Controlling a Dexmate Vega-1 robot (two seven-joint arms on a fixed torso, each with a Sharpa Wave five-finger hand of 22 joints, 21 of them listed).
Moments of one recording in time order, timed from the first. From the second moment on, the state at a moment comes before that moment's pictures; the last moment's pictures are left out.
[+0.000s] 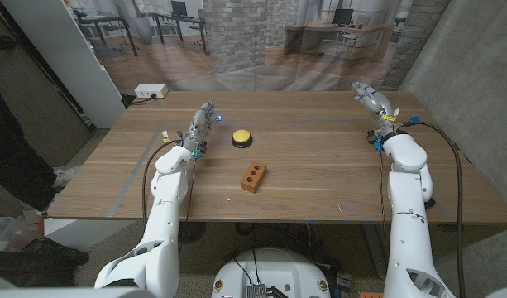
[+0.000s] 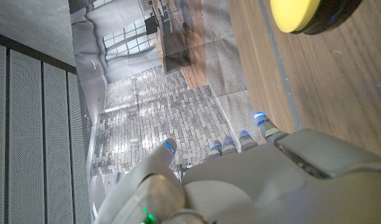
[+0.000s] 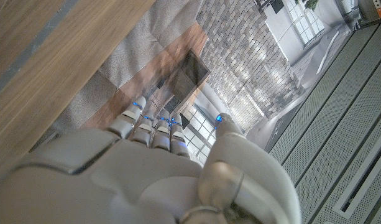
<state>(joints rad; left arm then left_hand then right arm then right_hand) 0.79 -0.06 -0.29 -1.21 0.01 -0.14 -0.48 0.10 0.11 0.48 0.16 0.26 -0.17 0.05 0.18 0.17 -0.17 0.01 0.19 0.18 -0.17 0.05 0.19 0.18 -0.17 0.07 0.48 0.18 -0.96 0.10 0.37 -1.71 -0.39 0.17 0.40 0.42 0.14 0.31 -0.07 0.18 0.17 0.10 0.21 0.18 0.15 0.08 0.21 0.18 0.07 0.07 0.19 0.17 0.18 -0.01 0.20 0.17</state>
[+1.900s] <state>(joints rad) 0.72 -0.06 -0.29 -1.11 0.02 -0.18 -0.50 0.09 0.10 0.49 0.17 0.26 -0.17 0.05 0.18 0.17 -0.17 0.01 0.19 0.18 -0.17 0.05 0.19 0.18 -0.17 0.07 0.47 0.19 -1.07 0.14 0.42 -1.97 -0.58 0.11 0.35 0.43 0.14 0.32 -0.10 0.18 0.21 0.09 0.21 0.18 0.20 0.08 0.21 0.18 0.10 0.06 0.19 0.17 0.19 -0.02 0.20 0.17</state>
